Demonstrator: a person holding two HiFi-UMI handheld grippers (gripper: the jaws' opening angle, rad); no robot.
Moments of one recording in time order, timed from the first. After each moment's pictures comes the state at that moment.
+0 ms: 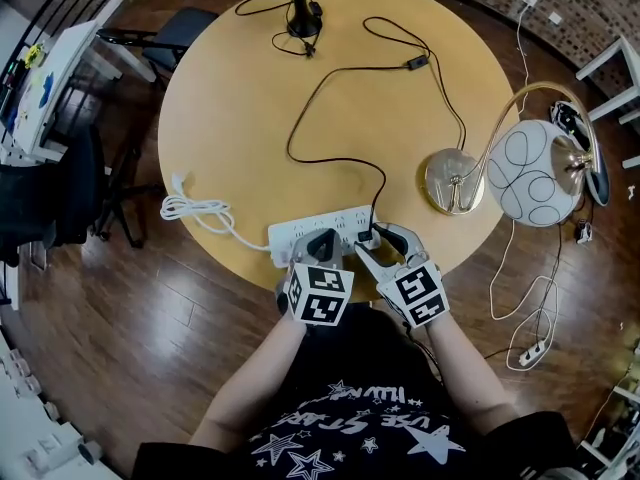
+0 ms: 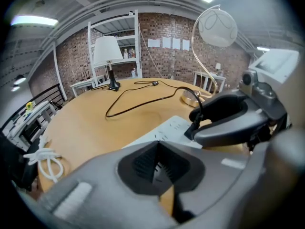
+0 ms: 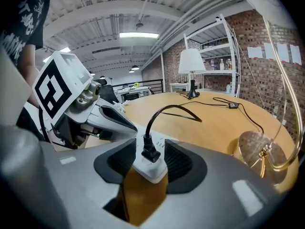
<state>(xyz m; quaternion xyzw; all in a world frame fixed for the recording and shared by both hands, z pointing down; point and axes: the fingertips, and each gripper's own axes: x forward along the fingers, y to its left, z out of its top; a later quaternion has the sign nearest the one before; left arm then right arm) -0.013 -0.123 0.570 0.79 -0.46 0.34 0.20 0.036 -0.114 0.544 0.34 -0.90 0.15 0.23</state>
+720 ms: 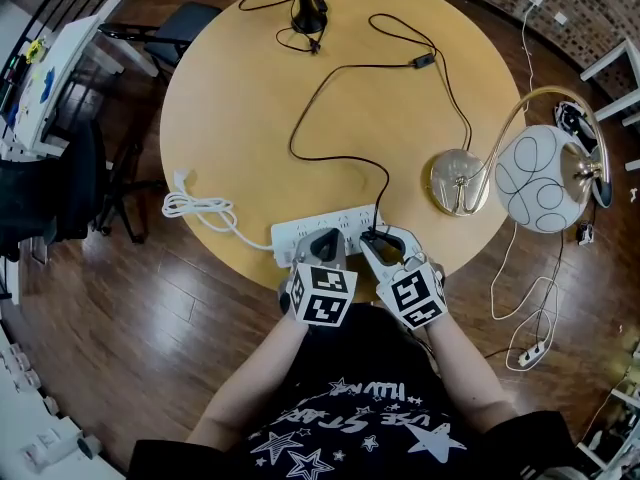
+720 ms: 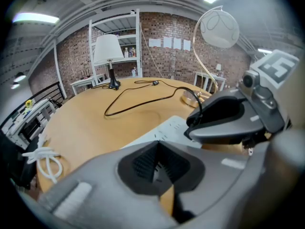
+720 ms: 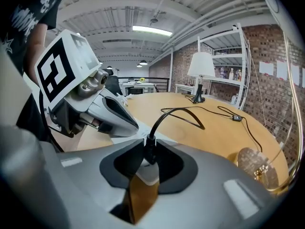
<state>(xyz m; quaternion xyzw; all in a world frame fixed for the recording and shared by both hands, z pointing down) -0.012 -0.123 0.571 0.79 -0.46 0.34 0.20 0.029 -0.116 0.544 0.32 -0.90 0.07 0.29</state>
